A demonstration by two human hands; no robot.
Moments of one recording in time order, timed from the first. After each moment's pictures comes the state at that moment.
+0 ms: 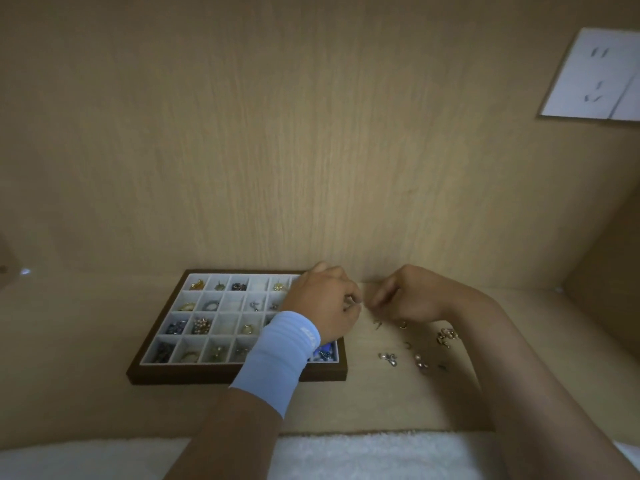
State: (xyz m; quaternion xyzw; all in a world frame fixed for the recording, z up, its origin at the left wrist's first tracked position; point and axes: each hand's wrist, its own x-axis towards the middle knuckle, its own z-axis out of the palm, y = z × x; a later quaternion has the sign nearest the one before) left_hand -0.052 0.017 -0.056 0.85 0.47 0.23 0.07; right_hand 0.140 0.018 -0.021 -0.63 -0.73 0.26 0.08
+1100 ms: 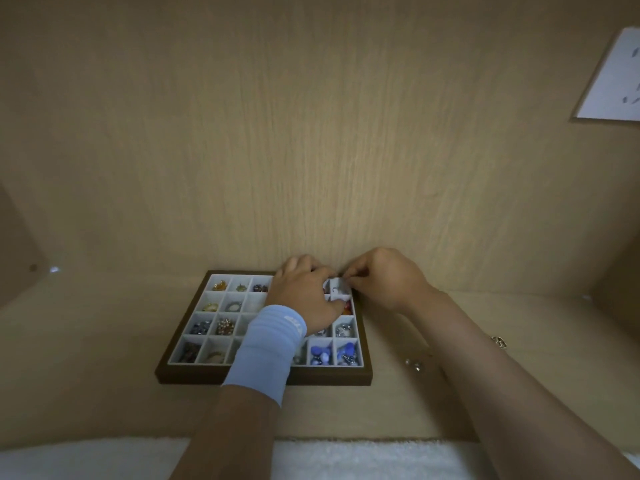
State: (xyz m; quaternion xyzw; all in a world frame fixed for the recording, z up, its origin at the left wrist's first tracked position) left_hand -0.098 0.037 -0.060 0.79 0.58 0.19 0.06; right_hand 0.072 0.048 -0.029 -0.61 -0.76 0.14 0.18
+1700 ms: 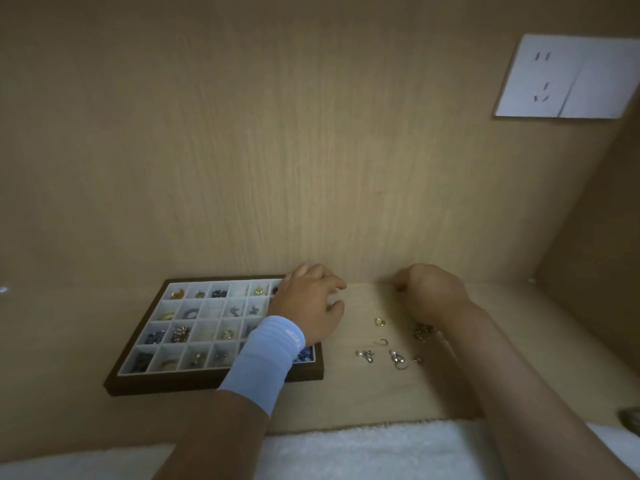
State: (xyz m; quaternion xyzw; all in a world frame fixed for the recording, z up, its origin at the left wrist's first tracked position) left_hand -0.041 0.023 -0.066 0.84 0.48 0.24 0.07; right_hand 0.182 0.011 -0.042 -0.74 -0.67 0.01 0.05
